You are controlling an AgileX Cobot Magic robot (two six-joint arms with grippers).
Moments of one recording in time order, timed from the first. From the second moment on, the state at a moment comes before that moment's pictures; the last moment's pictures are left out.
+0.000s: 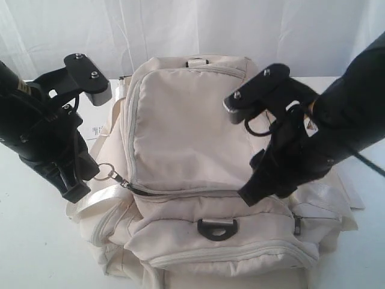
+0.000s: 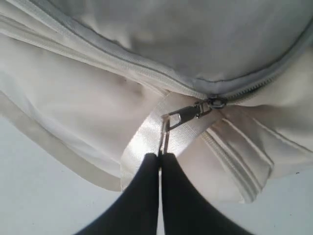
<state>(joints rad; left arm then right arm) -0.57 1.31 -1.04 -0.15 0.92 0.50 0.81 1.31 -0.97 -0.19 0.86 0.03</state>
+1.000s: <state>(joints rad) -0.57 1.19 -1.04 -0.20 0.91 0.50 0.98 1.52 -1.01 0.52 0.49 -0.78</state>
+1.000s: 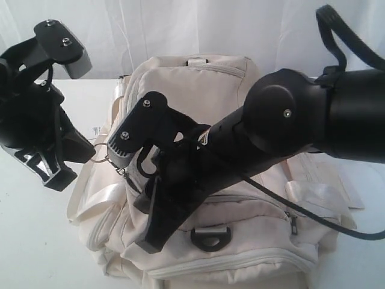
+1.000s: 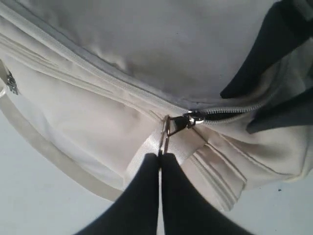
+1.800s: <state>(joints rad) -0.57 1.19 -0.96 -0.21 0.81 0.52 0.98 1.52 -0.97 0.37 0.82 -0.60</state>
